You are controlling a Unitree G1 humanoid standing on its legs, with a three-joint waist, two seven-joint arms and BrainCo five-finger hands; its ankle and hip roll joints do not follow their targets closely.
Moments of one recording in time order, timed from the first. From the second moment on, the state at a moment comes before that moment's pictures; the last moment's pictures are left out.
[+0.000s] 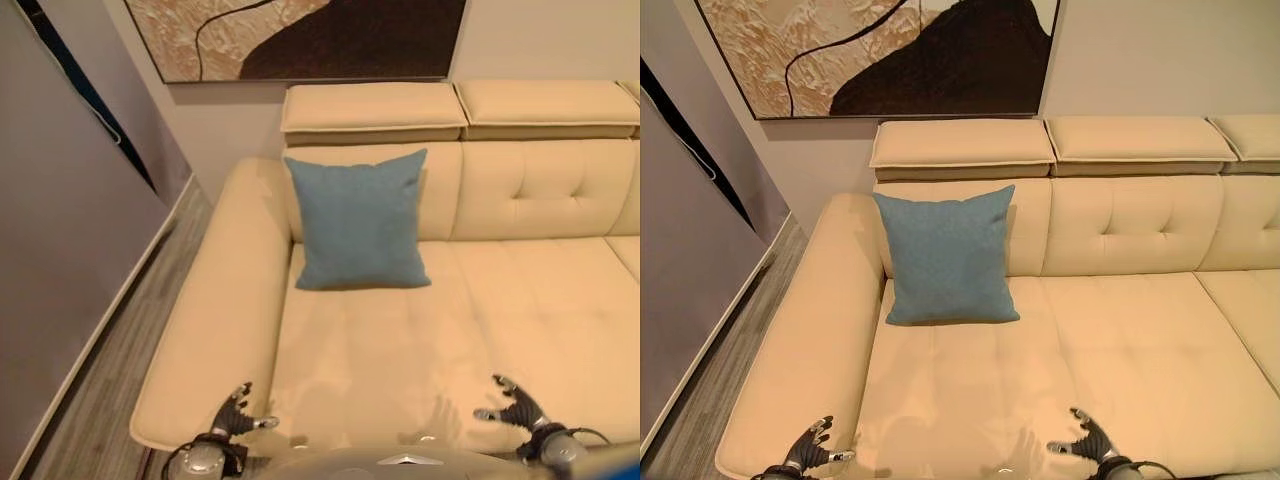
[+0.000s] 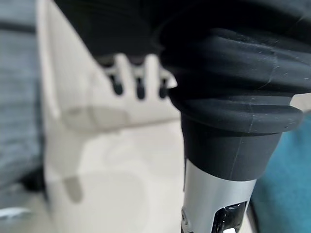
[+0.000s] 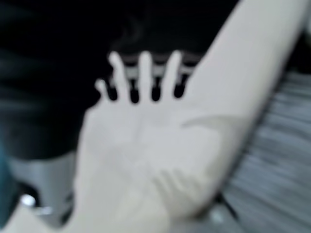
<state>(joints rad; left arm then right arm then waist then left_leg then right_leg) 0.12 0.29 -0.15 0.92 -0.09 -0.16 0.02 0.20 -0.39 0.16 0.88 -0.12 -0.14 -0.01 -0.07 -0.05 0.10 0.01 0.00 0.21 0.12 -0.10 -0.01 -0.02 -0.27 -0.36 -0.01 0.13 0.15</state>
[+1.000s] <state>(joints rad) 0.05 0.23 -0.17 1.04 -0.07 -0.11 0.05 0.09 -0.34 0.24 1.10 -0.06 -0.10 -0.04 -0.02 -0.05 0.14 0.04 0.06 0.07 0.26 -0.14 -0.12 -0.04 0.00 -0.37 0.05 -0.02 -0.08</state>
